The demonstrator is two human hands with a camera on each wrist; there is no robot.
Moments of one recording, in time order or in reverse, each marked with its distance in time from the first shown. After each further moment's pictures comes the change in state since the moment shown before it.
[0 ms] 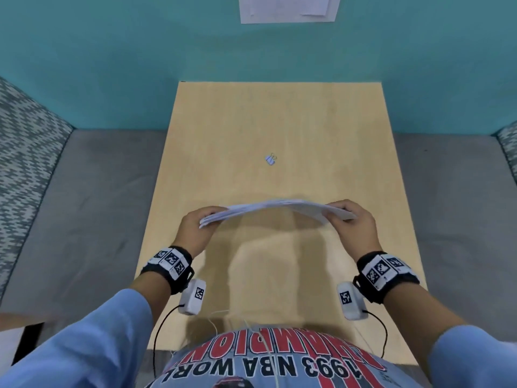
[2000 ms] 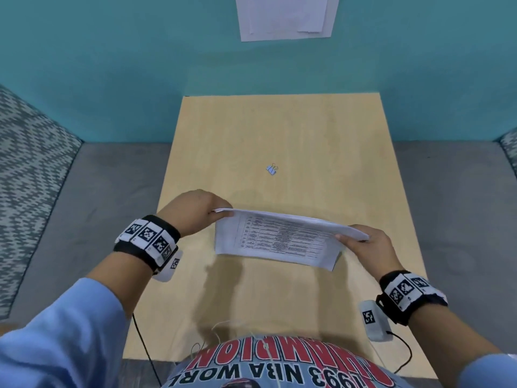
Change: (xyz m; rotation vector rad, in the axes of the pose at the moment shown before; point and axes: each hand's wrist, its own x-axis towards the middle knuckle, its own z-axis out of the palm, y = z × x) left_hand 0.024 0.104 -0.053 0.903 -0.332 0.299; right_hand -0.015 0.010 -0.038 -0.078 -0.106 0.162
